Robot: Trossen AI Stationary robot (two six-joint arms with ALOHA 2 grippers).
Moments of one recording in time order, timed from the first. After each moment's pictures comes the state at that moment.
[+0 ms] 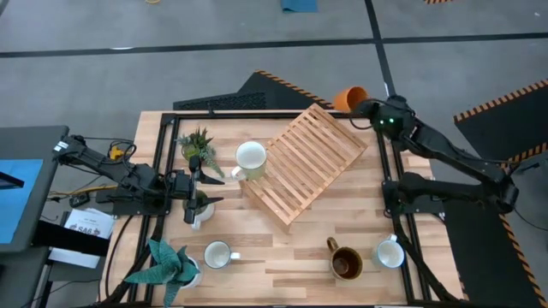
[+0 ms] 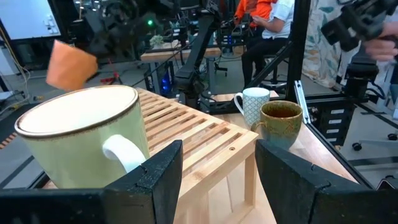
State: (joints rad) left arm -0.41 0.65 0.51 0.15 -0.43 0.07; right arm -0.62 0.79 0.77 -0.33 0.61 0.87
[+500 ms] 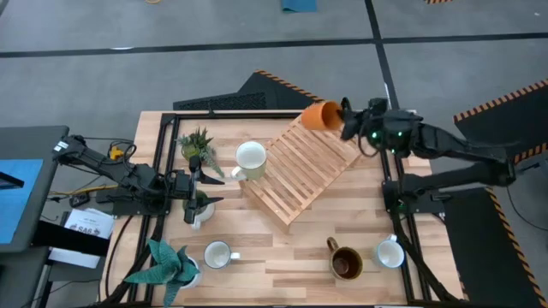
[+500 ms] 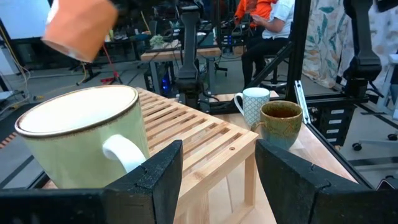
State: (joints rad) left arm -0.41 0.65 0.51 0.15 -0.43 0.07; right arm -0.13 0.91 1.04 -0.34 0.60 0.61
